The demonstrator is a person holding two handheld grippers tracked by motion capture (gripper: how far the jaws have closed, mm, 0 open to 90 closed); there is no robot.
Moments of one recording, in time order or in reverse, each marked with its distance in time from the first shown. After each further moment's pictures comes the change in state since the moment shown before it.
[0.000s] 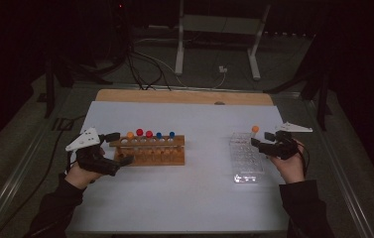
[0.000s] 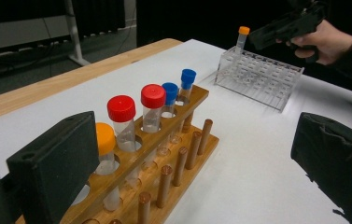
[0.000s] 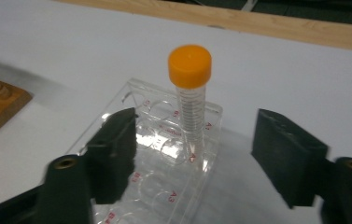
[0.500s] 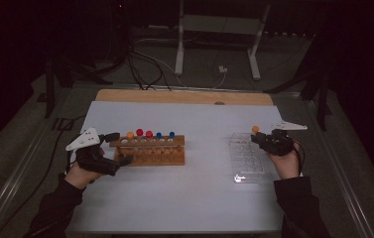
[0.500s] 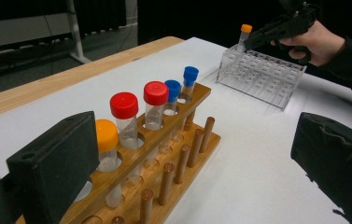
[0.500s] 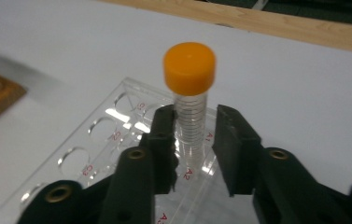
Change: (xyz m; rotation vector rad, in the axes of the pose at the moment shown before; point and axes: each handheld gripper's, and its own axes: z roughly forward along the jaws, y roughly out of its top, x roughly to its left) left arm 0.001 -0.001 0.000 0.007 0.000 -0.003; right arm -0.005 0.001 0.016 0.005 0.030 -0.047
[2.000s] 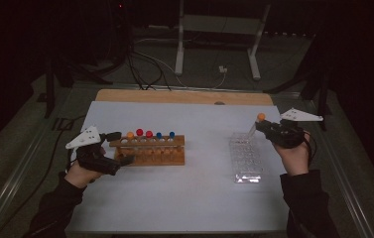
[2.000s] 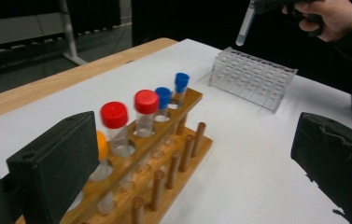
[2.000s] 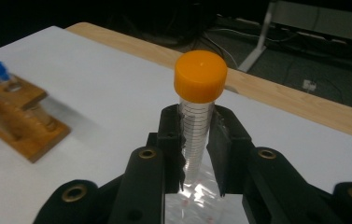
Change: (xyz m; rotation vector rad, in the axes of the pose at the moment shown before) left arm -0.006 0.010 0.001 0.008 -0.024 0.005; right arm 0.029 0.051 -0.053 -0.121 0.015 -0.093
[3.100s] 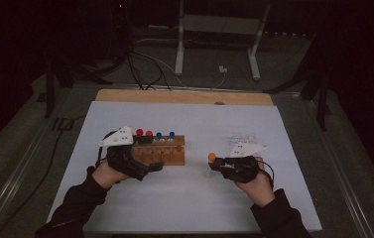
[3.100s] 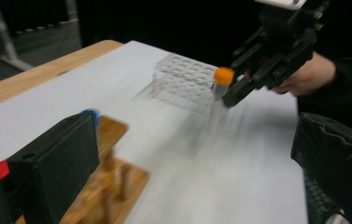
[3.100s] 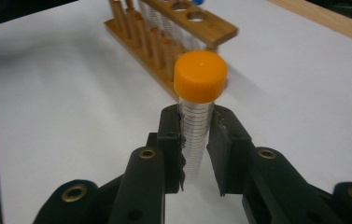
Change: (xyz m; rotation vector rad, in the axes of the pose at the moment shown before) left arm -0.048 0.034 0.058 0.026 -0.185 0.039; right arm 0.128 -0.038 0.031 0.132 0.358 -0.182
